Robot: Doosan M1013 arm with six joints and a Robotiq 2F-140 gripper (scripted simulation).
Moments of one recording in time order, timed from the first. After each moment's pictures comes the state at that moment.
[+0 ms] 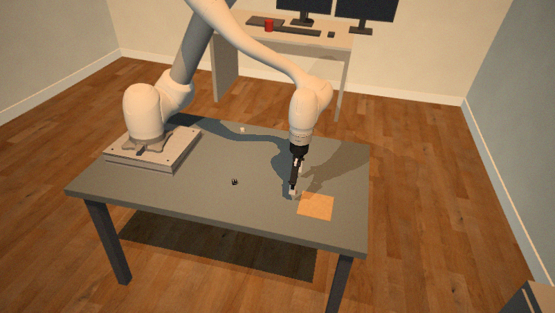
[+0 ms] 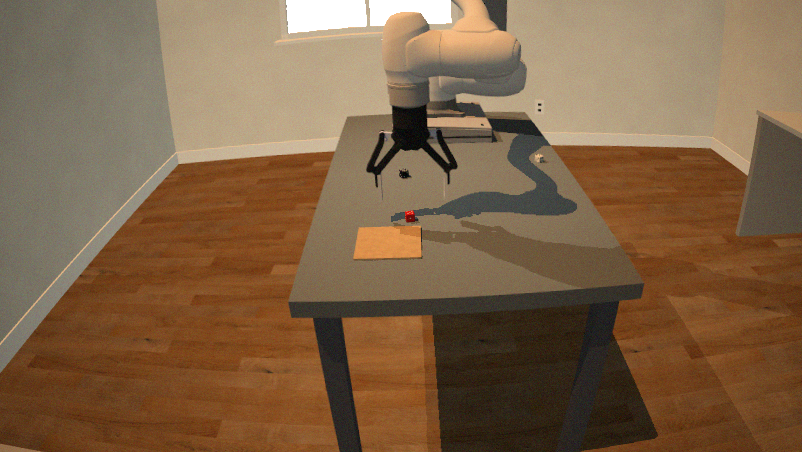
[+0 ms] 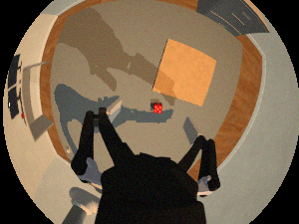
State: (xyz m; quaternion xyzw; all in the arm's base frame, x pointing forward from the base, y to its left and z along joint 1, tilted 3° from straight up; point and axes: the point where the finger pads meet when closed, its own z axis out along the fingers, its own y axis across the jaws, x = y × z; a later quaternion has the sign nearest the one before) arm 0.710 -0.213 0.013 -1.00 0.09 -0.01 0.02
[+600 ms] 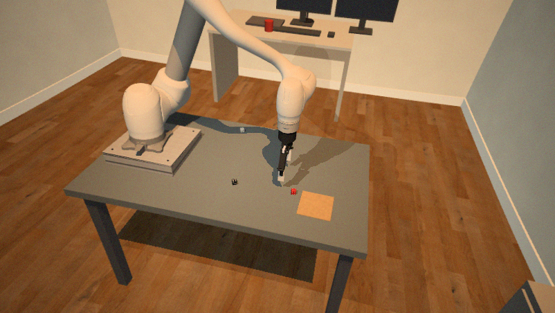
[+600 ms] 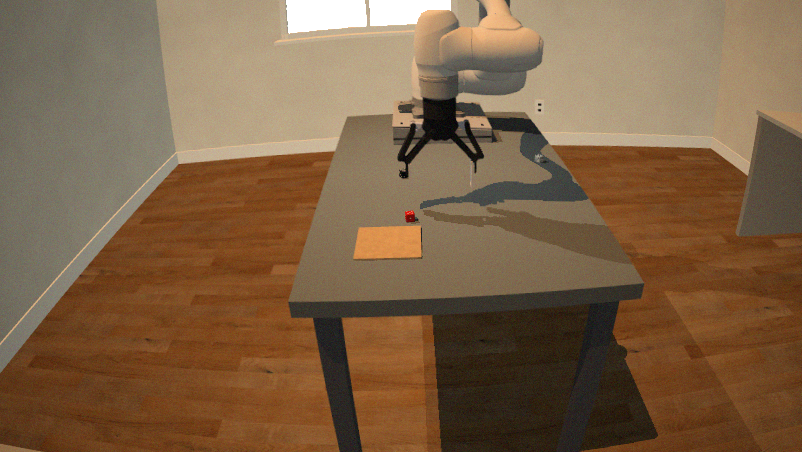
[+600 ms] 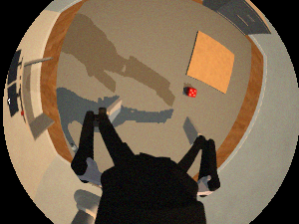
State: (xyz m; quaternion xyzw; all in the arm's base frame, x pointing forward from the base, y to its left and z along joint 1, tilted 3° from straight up) arm 0.660 -0.134 0.014 -1.00 0.08 -0.01 0.02
